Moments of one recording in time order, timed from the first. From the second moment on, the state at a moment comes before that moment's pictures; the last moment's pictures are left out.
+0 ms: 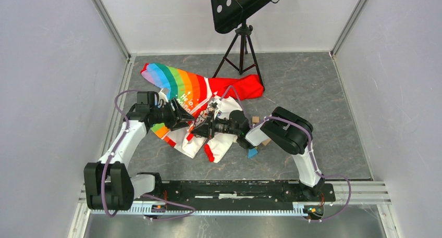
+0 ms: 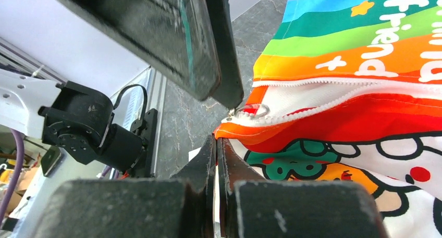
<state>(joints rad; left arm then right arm) -0.02 1.19 0.75 -0.47 0.72 -0.60 0.90 2.10 0.88 1.26 -0.54 0.62</state>
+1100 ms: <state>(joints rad) 0.04 1.17 0.53 -0.26 0.74 -0.86 0.90 2.11 0.87 1.30 -0.58 0.50</state>
